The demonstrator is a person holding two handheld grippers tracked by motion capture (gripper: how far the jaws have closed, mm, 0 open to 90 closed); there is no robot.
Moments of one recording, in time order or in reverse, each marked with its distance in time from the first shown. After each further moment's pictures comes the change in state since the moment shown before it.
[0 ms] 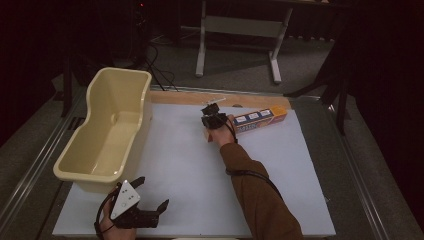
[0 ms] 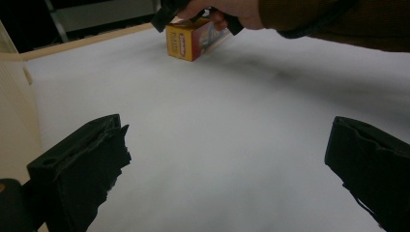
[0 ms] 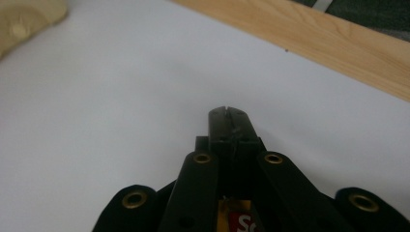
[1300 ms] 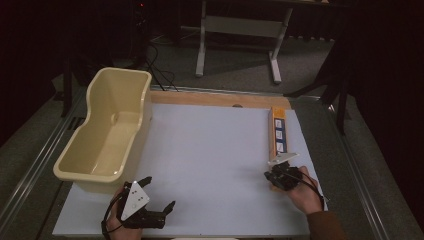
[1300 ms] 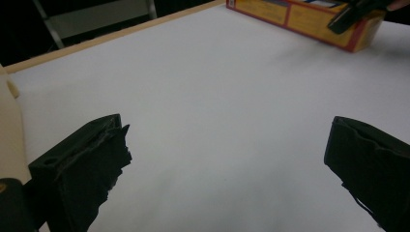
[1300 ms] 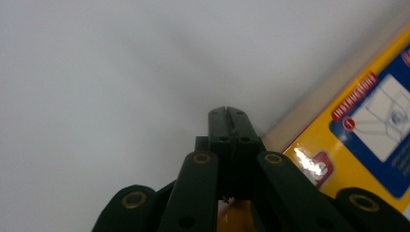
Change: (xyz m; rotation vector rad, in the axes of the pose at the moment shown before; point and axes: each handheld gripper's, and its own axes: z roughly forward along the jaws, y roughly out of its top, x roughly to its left) left arm -0.013 0.004 0.013 0.019 -0.009 0.072; right arm -0.063 -0.195 -0.200 0.216 -0.020 -0.164
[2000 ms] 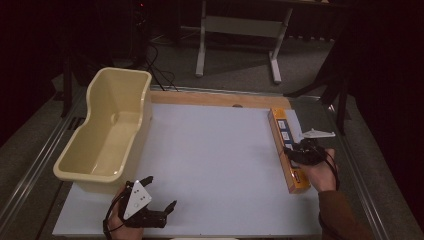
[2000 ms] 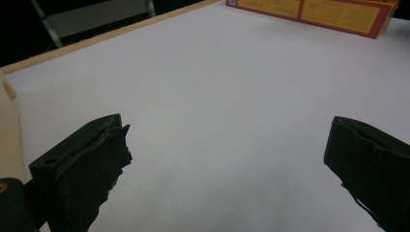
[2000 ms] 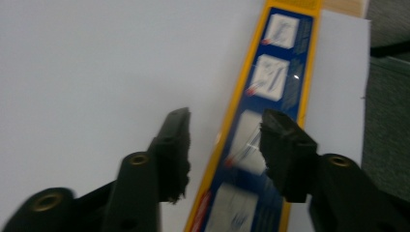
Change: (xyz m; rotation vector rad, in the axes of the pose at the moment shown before) left arm 0.001 0.000 0.001 0.003 0.001 -0.002; right arm -0.090 0.014 -0.012 -0.214 -0.127 0.314
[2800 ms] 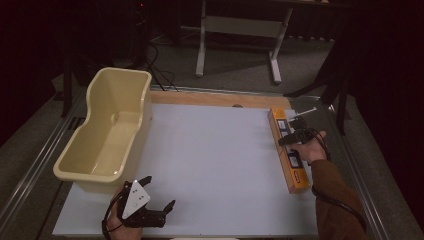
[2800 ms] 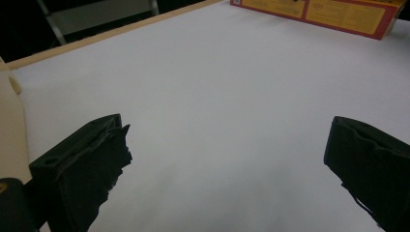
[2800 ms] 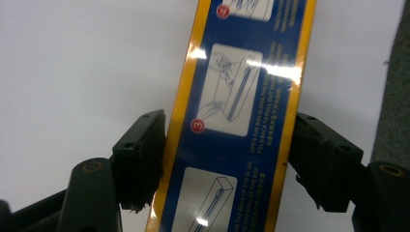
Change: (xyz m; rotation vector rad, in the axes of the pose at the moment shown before) left arm 0.002 -0.001 -0.001 0.005 0.008 -0.012; right arm -0.030 0.045 0.068 0.389 -0.028 0.125
